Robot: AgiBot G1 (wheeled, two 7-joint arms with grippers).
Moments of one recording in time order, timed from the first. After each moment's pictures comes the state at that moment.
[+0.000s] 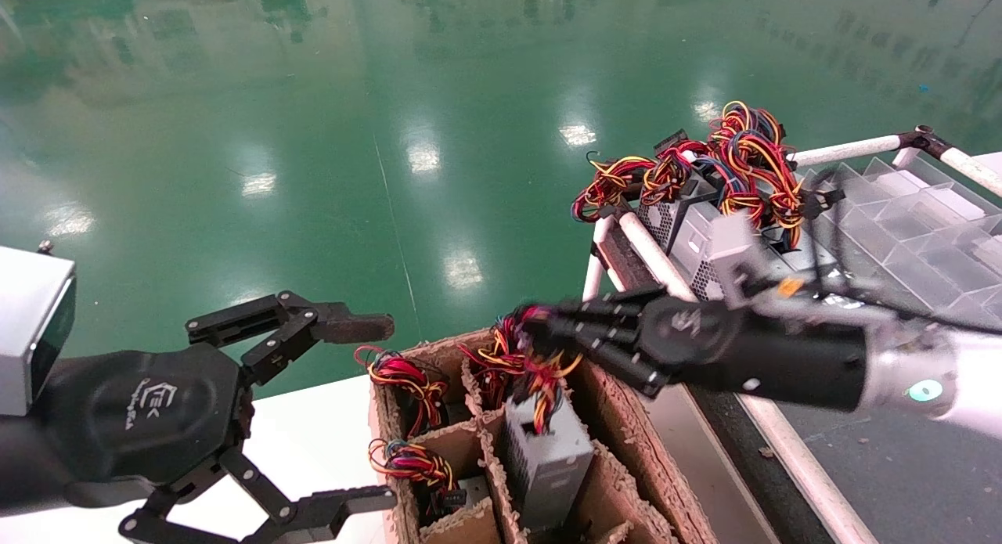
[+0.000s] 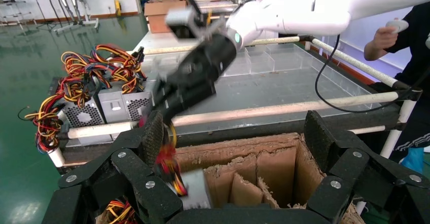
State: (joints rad) left arm -1.08 0.60 0.33 -1.28 0.72 1.49 -0.18; right arm 1.40 -0.97 -0.50 0.49 -0.94 -1.58 -0.06
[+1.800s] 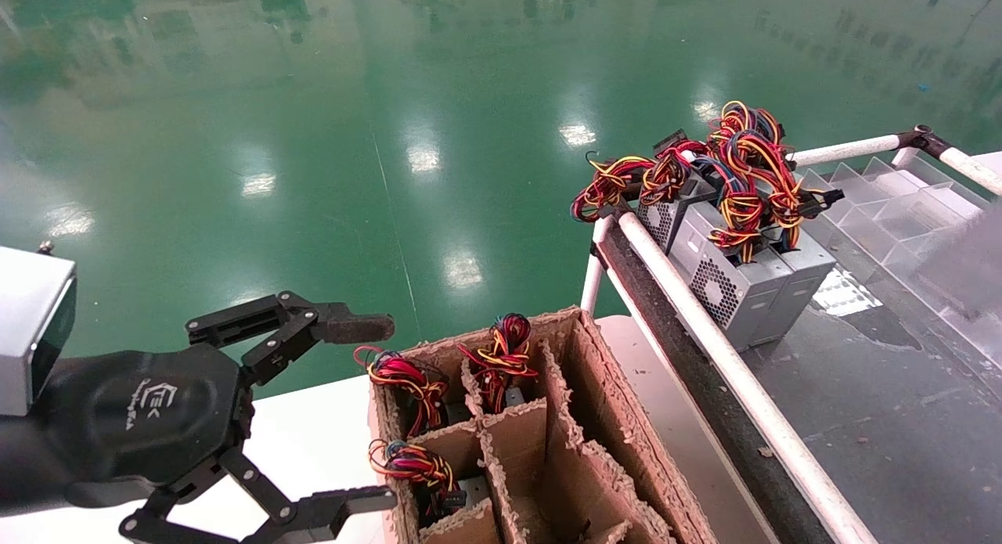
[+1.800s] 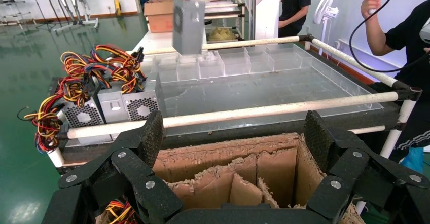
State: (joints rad) left arm -1.08 0.60 0.33 -1.28 0.71 1.49 -0.17; right arm 1.65 -0.40 -0.43 0.22 -0.72 -1.57 -0.14
